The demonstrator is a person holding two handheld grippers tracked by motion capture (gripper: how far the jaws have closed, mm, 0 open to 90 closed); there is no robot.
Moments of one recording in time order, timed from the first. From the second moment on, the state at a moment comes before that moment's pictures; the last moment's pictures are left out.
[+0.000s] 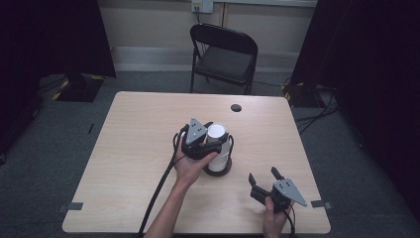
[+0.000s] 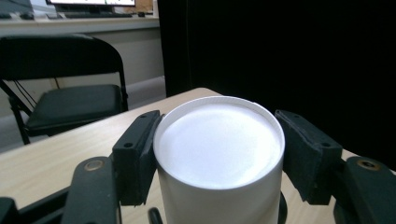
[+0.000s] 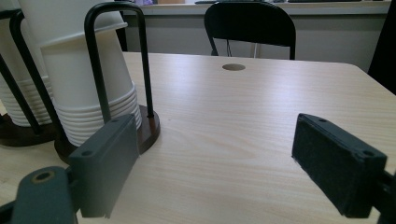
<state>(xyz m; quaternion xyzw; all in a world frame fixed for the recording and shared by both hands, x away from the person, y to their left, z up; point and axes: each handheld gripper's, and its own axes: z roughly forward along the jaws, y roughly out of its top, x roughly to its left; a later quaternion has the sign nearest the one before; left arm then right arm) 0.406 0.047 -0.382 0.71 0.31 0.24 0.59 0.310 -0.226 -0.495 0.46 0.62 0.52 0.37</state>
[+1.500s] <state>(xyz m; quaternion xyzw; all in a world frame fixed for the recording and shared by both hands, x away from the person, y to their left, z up) 0.374 0.068 -0.344 0.65 0.29 0.25 0.65 0.311 -0.225 -0.495 0.47 0.62 0.51 0.37</state>
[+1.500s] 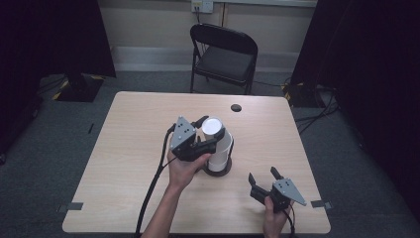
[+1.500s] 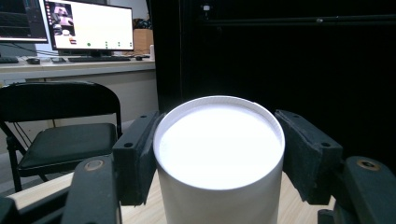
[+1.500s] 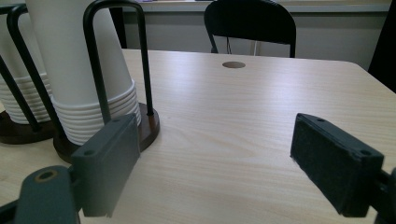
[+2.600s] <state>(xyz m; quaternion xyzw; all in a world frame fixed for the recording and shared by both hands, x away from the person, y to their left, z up) 0.327 0.106 -0.379 0.61 0.36 0.13 0.69 0.309 -0.219 -0.494 0.45 0.62 0.52 0.37</state>
